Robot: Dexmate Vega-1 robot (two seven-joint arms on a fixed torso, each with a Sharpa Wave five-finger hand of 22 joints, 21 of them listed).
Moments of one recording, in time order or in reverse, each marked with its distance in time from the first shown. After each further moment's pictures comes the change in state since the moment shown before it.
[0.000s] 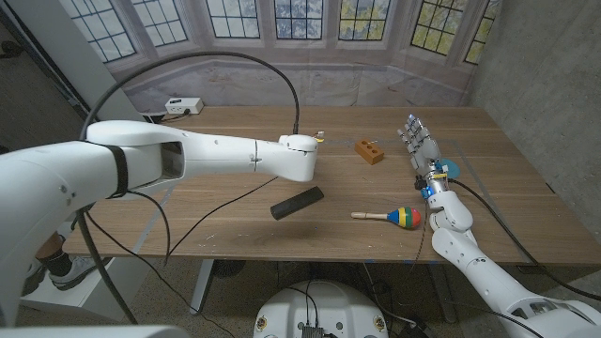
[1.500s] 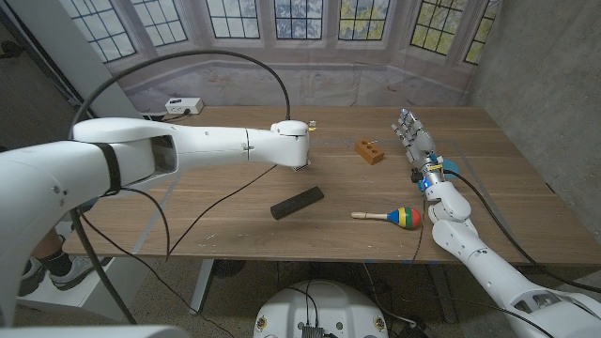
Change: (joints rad) left arm 0.004 0.039 -0.085 0.025 -0.015 -0.051 -0.073; left_hand -0.065 -0.010 0.004 0.004 -0.018 -0.061 0.003 -0.004 -0.009 -0.036 0.000 0.000 0.000 -0.033 0.000 0.000 0.000 -0.025 0.004 -0.006 0.000; right arm 0.027 -0.033 -0.032 -0.049 -0.050 -0.062 -0.049; right_hand 0.000 0.000 -0.004 0.004 0.004 -0.009 0.002 0.000 0.000 -0.005 0.005 0.000 0.000 -0.005 -0.005 0.000 -0.002 -0.004 0.004 0.000 0.000
